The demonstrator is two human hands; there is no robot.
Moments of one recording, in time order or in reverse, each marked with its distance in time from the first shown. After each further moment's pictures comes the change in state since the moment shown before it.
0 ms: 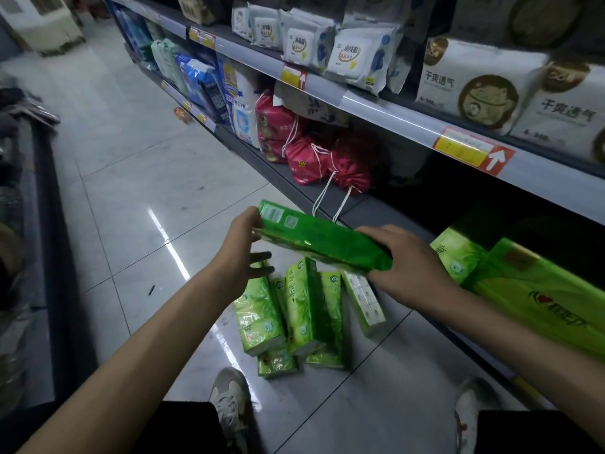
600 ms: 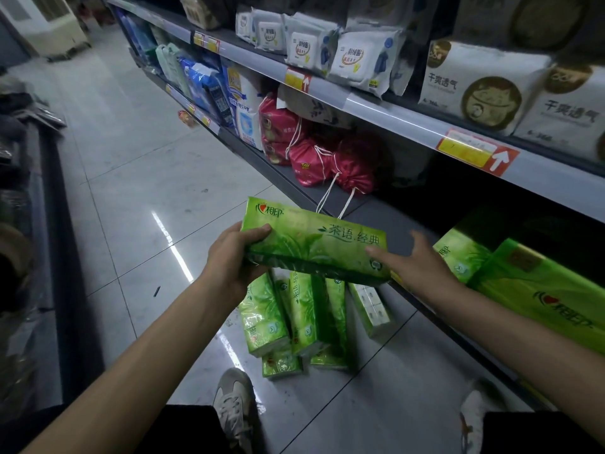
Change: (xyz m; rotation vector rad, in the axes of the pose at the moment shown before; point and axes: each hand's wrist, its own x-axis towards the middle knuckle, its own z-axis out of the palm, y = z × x) left_hand 0.003 -0.012 -0.021 -0.189 -0.014 0.022; right_hand 0.000 0.000 0.003 0.415 -0.024 0.677
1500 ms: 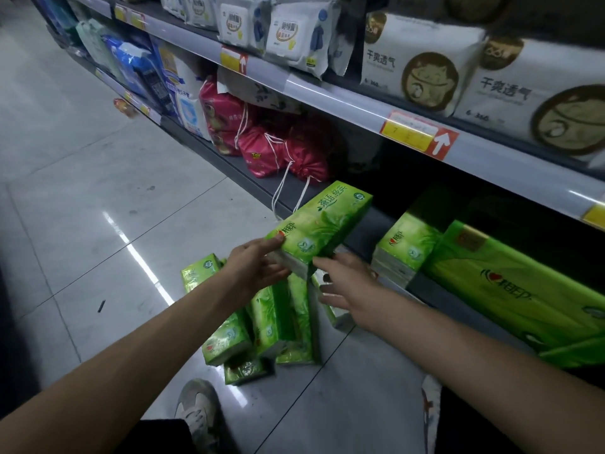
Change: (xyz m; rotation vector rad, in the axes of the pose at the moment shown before) left_hand 0.063 -0.072 0.074 0.109 -0.161 -0.237; right_hand 0.019 0.021 0.048 0.564 -0.191 0.290
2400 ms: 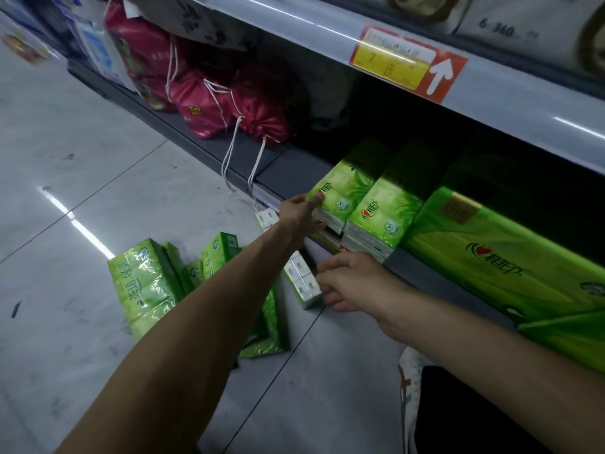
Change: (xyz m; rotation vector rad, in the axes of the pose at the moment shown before) left_hand 0.170 -0.064 0.151 0.073 -0.076 0.010; right_hand 0.016 0.011 -0.066 -0.340 0.015 0.075
